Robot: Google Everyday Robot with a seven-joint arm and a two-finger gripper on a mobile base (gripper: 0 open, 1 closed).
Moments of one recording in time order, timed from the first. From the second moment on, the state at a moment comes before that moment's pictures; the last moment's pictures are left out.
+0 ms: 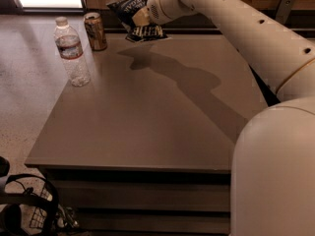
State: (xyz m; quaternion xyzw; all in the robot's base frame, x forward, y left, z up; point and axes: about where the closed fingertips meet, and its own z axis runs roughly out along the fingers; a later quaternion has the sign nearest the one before) arm 0.816 0.029 0.946 -0.36 0.79 0.14 0.48
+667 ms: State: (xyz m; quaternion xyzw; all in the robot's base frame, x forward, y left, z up) arm 0.824 0.049 0.948 -0.36 0.77 0.15 0.50
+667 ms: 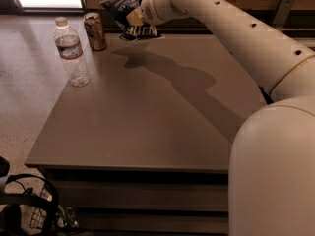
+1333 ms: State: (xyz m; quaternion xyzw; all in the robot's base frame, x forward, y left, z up) arm 0.824 0.054 0.944 -0.37 0.77 0.15 0.50
